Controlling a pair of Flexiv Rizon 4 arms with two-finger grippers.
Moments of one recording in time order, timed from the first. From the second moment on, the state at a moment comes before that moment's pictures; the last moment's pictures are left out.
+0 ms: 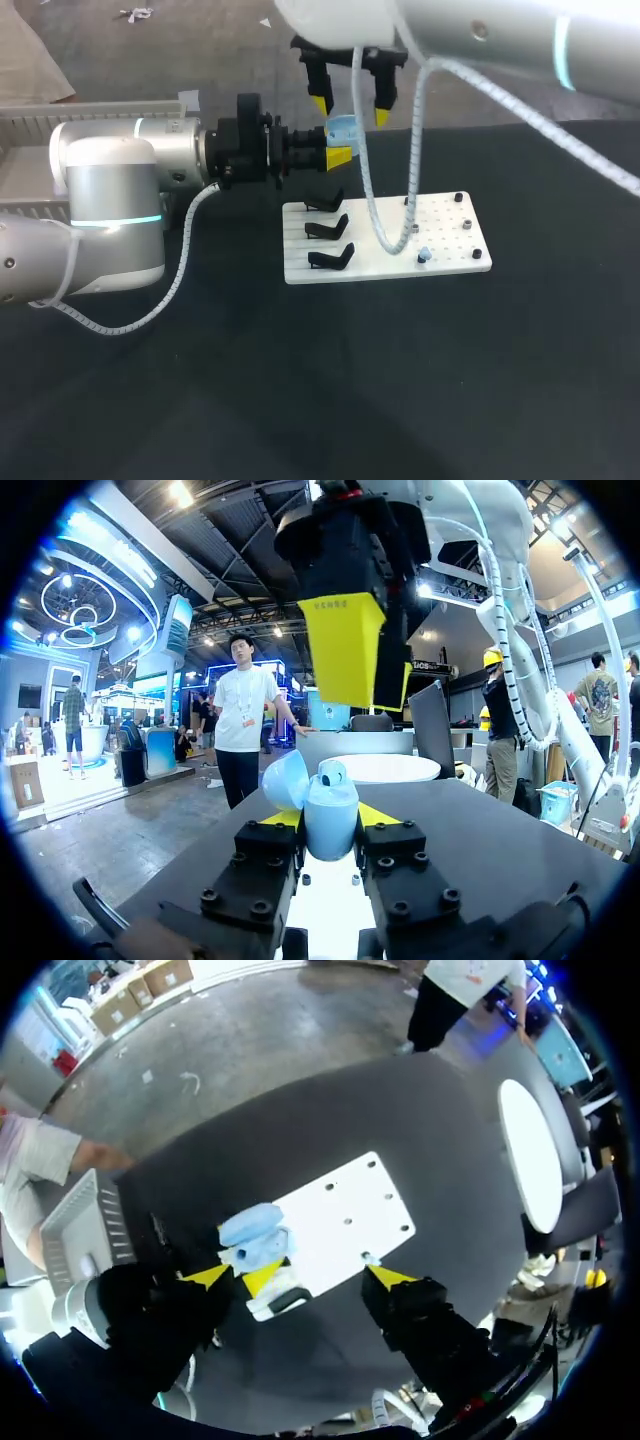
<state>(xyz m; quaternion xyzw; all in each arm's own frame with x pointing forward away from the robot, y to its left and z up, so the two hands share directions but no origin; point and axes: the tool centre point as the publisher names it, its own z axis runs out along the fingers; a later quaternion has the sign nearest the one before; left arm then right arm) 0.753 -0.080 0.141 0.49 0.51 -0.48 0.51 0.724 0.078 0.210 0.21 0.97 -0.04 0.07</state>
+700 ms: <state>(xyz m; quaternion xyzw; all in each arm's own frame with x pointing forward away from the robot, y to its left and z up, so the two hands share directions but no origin) 0.753 -0.080 0.141 0.49 0.51 -0.48 0.51 0.623 0.015 0.185 0.21 0.97 -0.03 0.12</state>
